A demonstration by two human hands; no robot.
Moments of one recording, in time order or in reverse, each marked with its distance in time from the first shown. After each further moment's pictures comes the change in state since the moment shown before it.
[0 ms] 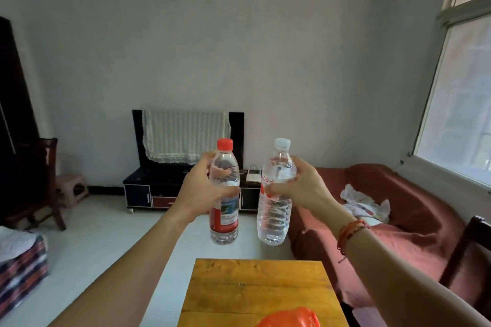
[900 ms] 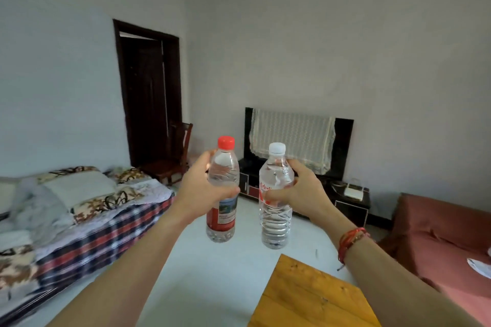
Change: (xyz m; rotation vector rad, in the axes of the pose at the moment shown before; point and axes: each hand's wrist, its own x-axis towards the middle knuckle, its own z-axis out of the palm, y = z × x) left_hand -0.124 -0.006 -0.152 0.185 0.434 -0.117; right_hand -0.027 -0.086 0.160 0.107 -0.425 -0.275
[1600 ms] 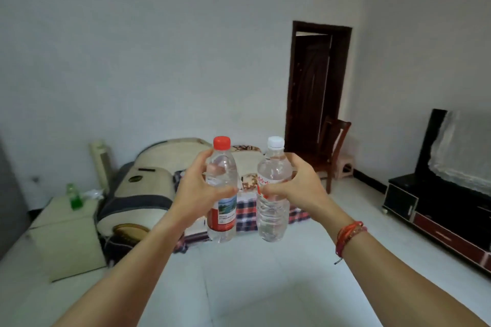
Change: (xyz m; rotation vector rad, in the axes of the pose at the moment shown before) left_hand -0.132 -0.055 -0.266 0.234 0.610 -0.275; right_hand 0.007 -0.159 0.295 0.333 -0.607 -0.284
